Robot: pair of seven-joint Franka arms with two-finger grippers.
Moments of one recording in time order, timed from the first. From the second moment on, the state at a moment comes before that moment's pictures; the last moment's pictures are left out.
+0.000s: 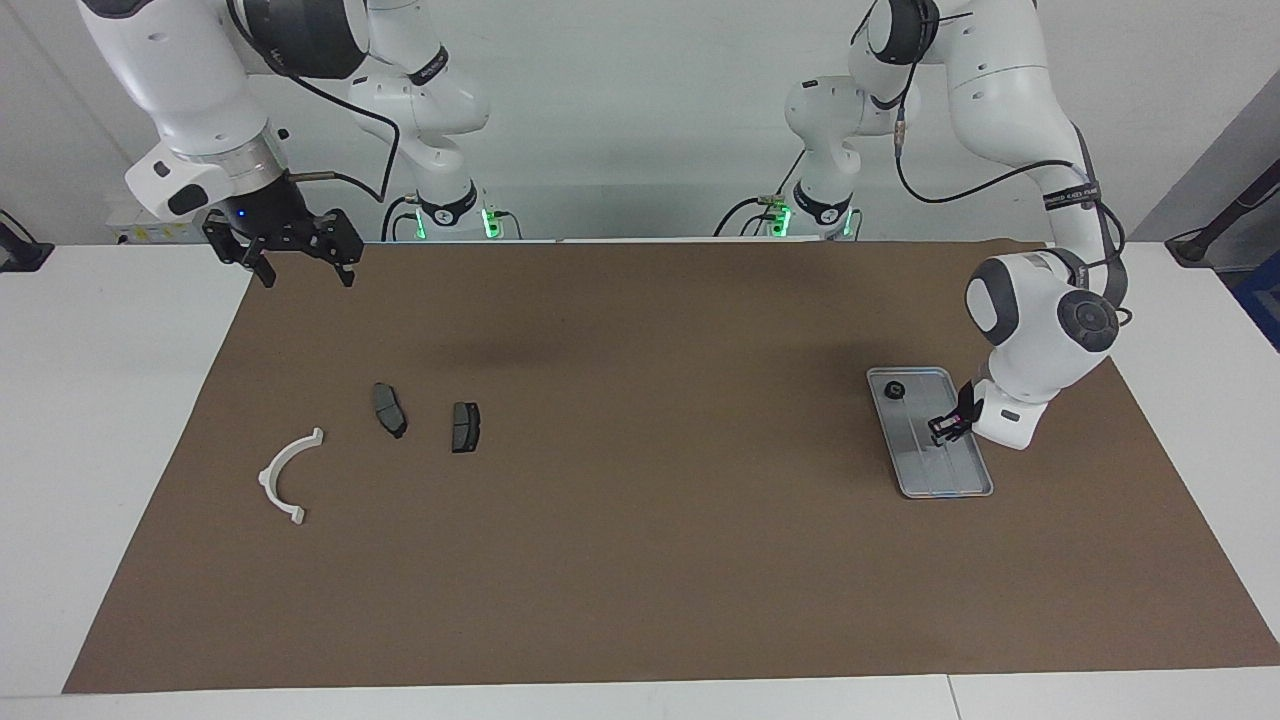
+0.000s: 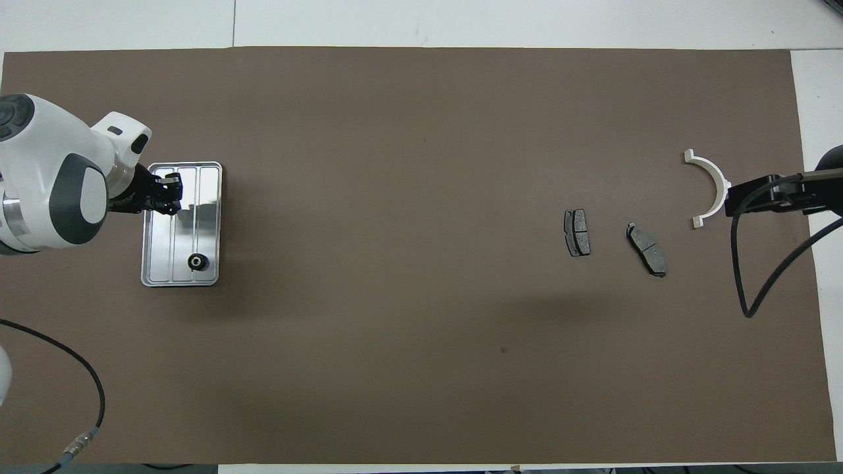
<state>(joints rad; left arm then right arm) -0.02 0.38 0.04 -1.83 -0.02 2.13 -0.21 0.01 -0.03 -0.03 -1.65 -0.02 1.60 0.00</state>
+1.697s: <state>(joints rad) 0.00 0.22 0.05 -1.79 -0.02 1.99 -0.21 0.01 -0.03 -0.03 -1.65 -0.02 1.60 0.00</state>
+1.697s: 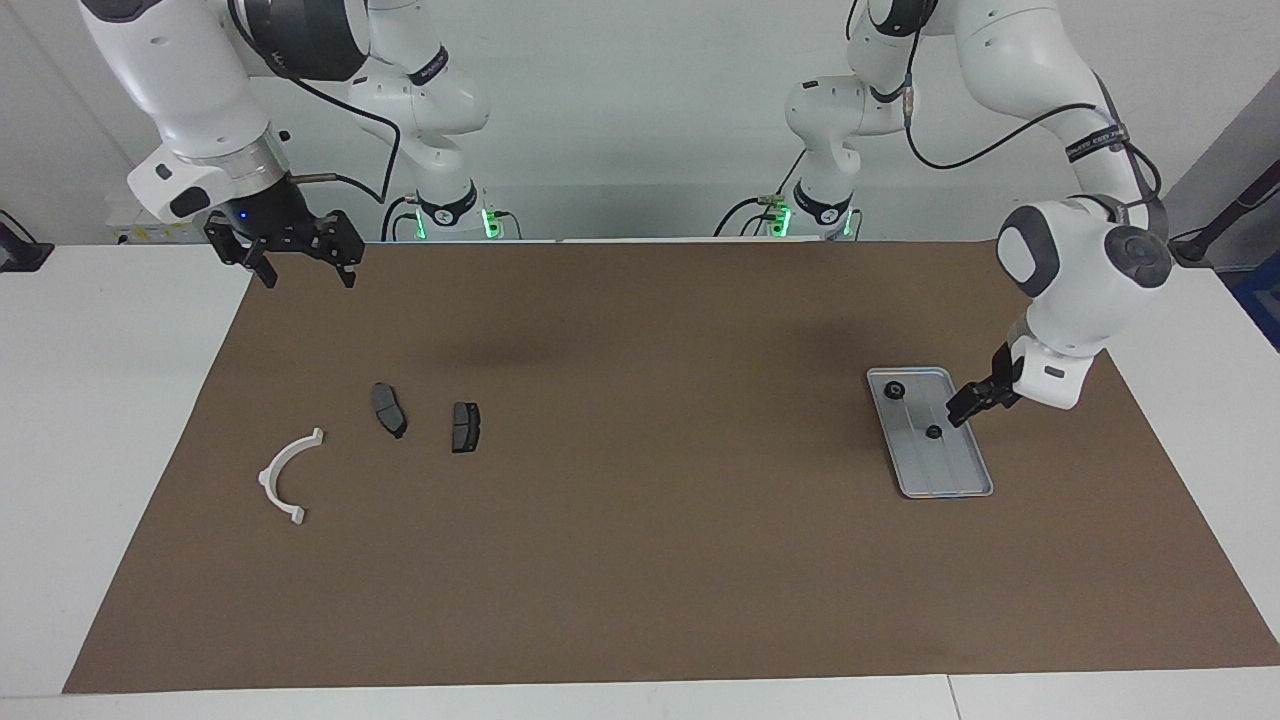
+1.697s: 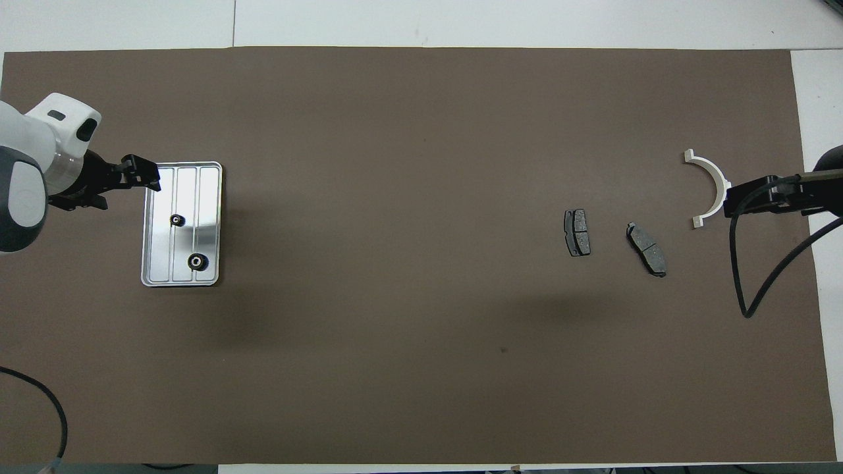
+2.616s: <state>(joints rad) -0.02 -0.02 0.03 -1.70 -0.02 1.61 -0.15 0.01 -0.03 -0.03 -1.65 -0.02 1.60 0.00</state>
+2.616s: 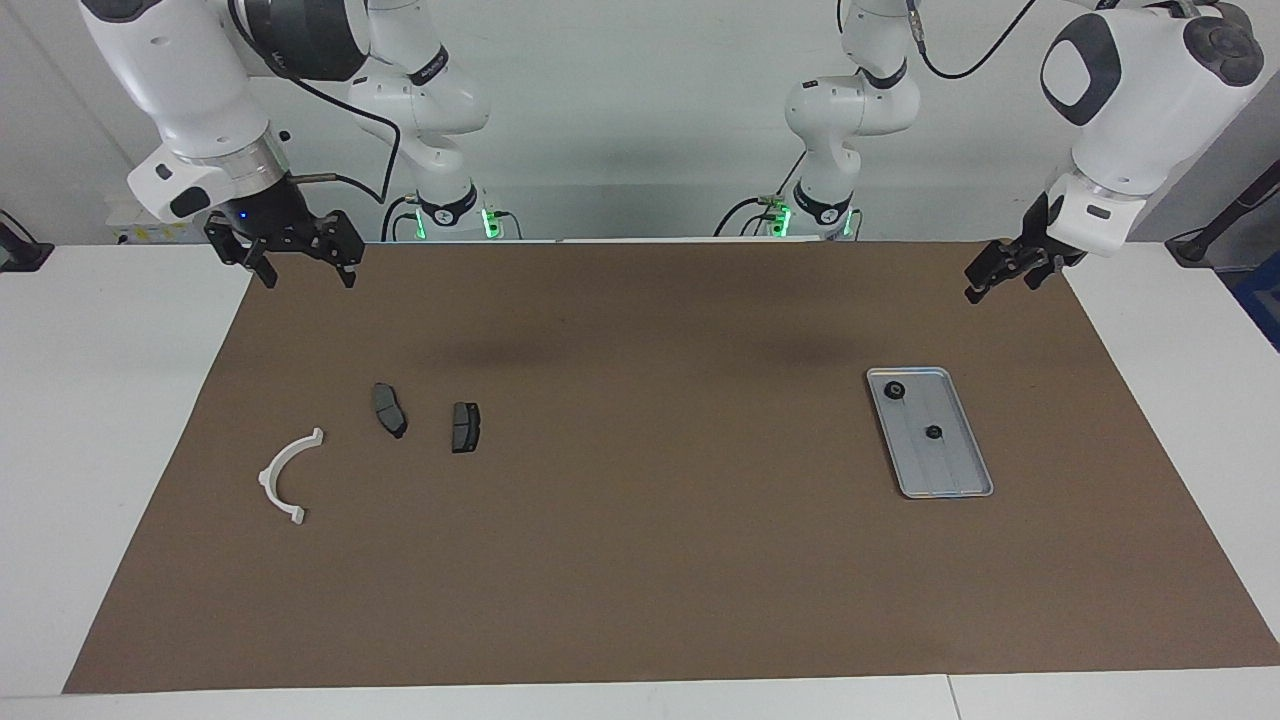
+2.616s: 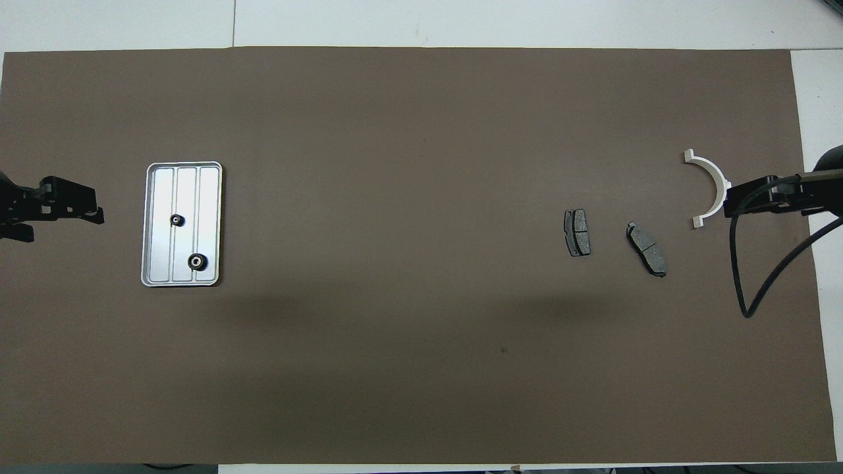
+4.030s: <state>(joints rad) -0.04 0.00 -0.01 -1.66 0.00 1.61 -0.06 0.01 -0.03 -0.03 -1.65 -0.02 1.60 0.00</state>
